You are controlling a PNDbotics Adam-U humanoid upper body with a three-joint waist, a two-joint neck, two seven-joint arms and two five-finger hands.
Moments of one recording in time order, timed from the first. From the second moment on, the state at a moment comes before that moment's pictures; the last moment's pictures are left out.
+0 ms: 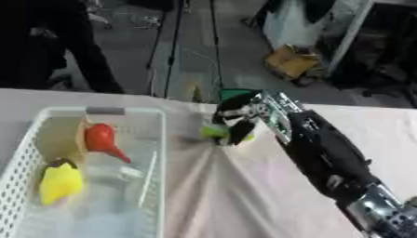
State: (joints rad) left arm -0.34 0.18 0.03 -1.99 0.02 -0.48 0.22; right arm -1.13 -0.61 0.20 -0.87 1.01 -0.43 0.70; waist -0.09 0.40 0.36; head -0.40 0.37
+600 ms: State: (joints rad) left arm -0.34 0.19 0.03 -1.99 0.02 -0.47 0.22; right arm -1.13 -0.61 0.21 -0.87 1.02 -0.44 0.68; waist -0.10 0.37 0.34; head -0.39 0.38
